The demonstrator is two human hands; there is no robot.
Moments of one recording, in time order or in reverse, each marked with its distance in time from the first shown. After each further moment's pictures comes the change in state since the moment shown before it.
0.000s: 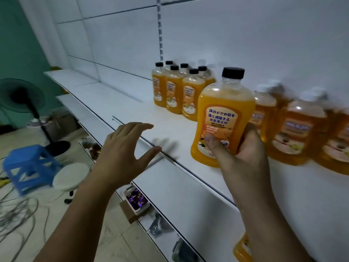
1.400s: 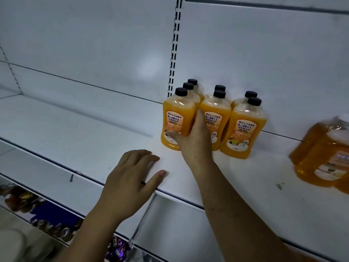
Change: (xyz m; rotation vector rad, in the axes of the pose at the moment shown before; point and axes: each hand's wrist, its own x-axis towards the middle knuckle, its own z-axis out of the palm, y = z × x) left_hand 0.157 -0.261 0.093 -0.319 -0.161 0.231; right_hand 0.214 0.098 0.323 -0.621 0.281 0.025
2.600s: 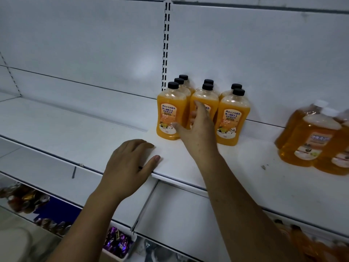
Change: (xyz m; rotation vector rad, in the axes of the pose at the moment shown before) left_hand 0.002 0.001 -0.010 0.036 -0.032 0.018; right_hand -0.014 -0.001 -0.038 -0.059 -0.002 -0.052
